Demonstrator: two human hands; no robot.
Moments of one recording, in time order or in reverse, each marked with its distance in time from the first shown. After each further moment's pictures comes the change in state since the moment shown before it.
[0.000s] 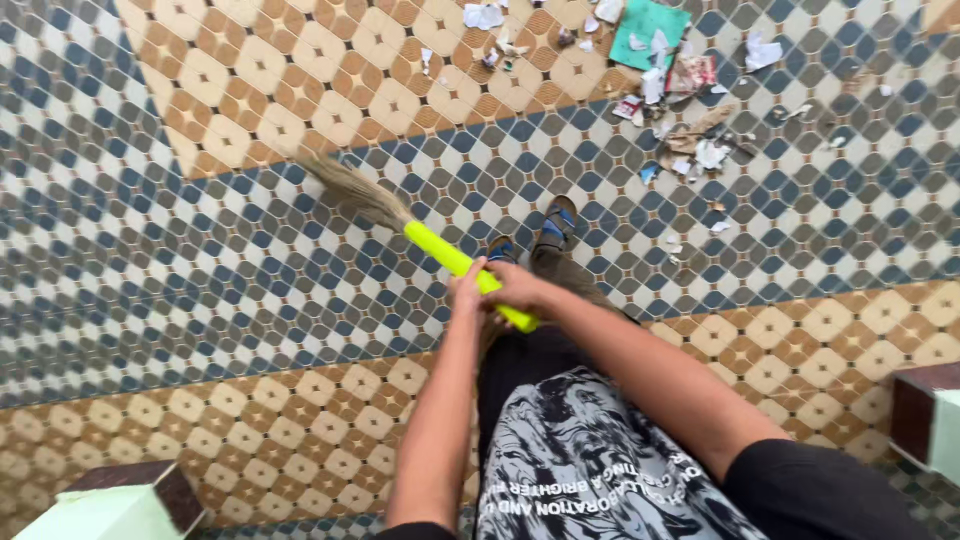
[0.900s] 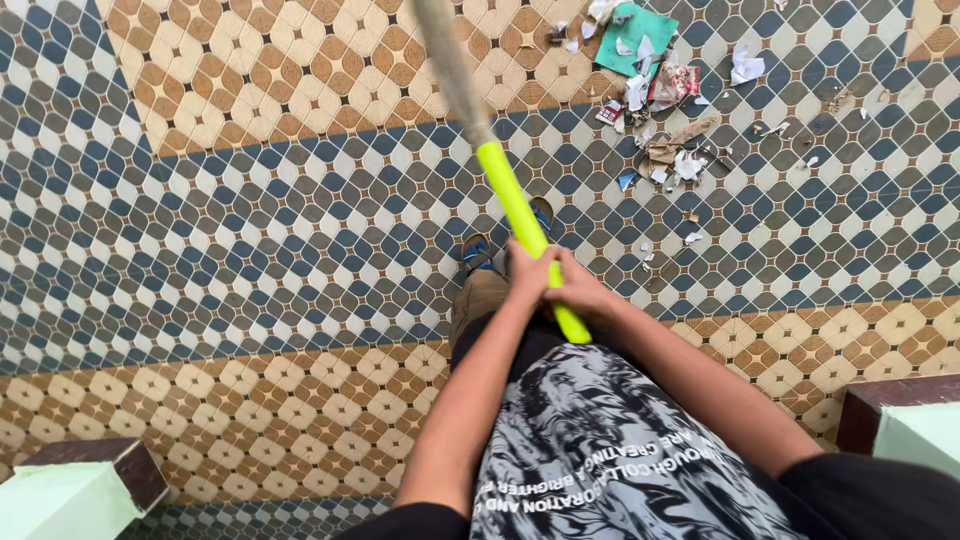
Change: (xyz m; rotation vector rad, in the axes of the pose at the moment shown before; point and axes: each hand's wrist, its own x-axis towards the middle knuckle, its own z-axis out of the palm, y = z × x) left_hand -0.063 -0.086 0.164 0.699 -0.140 0.282; right_hand -0.088 0.034 -0.140 -0.011 0.170 -0.160
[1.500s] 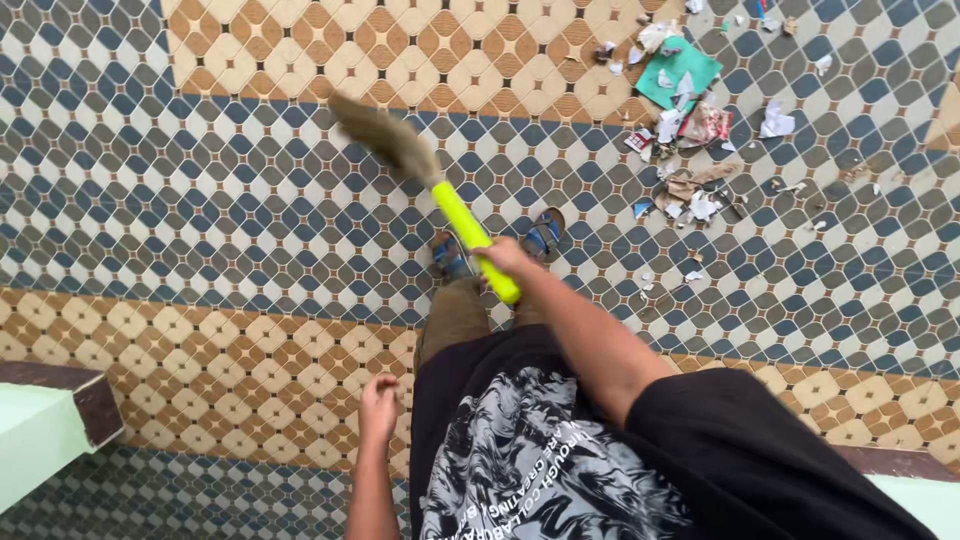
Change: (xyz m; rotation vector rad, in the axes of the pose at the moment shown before) left_hand -0.202 -0.103 -0.314 -0.194 0.244 -0.260; right_hand 0.170 0.047 0.095 0.111 -0.045 0.391
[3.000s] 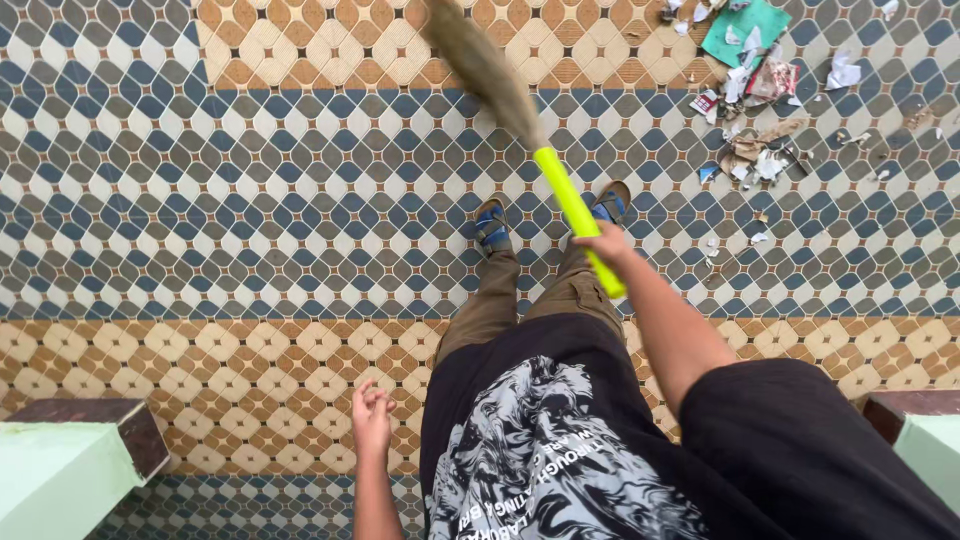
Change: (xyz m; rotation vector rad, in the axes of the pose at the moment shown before) left_hand 0.120 -0.013 -0.287 0.074 0.070 -0.180; right_hand 0.013 0.027 0.083 -0.166 0.417 0.021
